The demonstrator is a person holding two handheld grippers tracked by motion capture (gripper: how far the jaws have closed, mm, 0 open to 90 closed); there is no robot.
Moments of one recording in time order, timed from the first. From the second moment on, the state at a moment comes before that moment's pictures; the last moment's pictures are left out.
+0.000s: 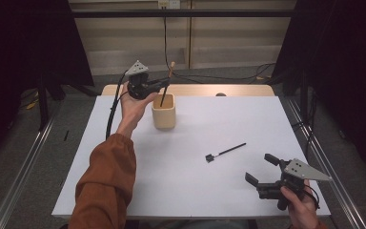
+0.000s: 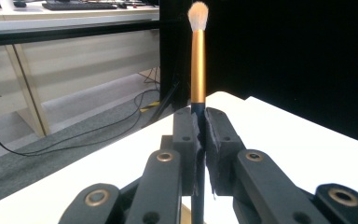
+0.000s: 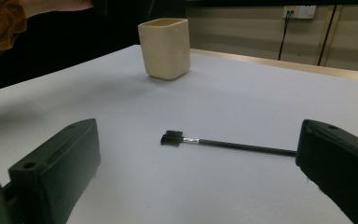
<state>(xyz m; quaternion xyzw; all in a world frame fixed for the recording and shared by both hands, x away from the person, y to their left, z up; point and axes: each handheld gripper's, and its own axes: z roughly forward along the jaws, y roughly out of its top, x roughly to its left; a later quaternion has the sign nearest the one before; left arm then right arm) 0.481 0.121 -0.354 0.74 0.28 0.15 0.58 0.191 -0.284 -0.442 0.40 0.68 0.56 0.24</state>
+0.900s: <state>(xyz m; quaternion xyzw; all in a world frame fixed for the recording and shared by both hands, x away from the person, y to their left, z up) 0.481 0.128 -0.390 0.74 0.29 0.16 0.58 0.191 -0.284 -0.442 0.40 0.68 0.56 0.24</state>
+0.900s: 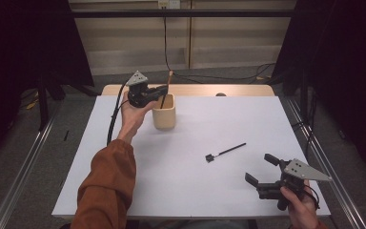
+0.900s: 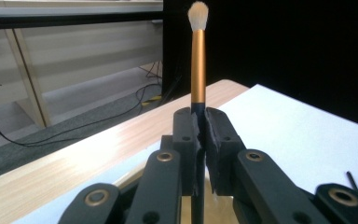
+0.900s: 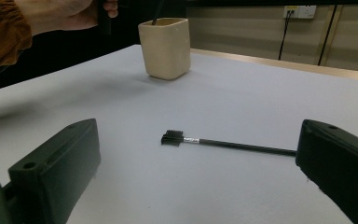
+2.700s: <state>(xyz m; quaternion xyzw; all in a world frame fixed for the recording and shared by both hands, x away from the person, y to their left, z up) 0.473 0.132 -0.416 0.75 0.31 0.14 0.56 0.190 -0.284 -0.442 0.40 0.69 0.56 0.24</state>
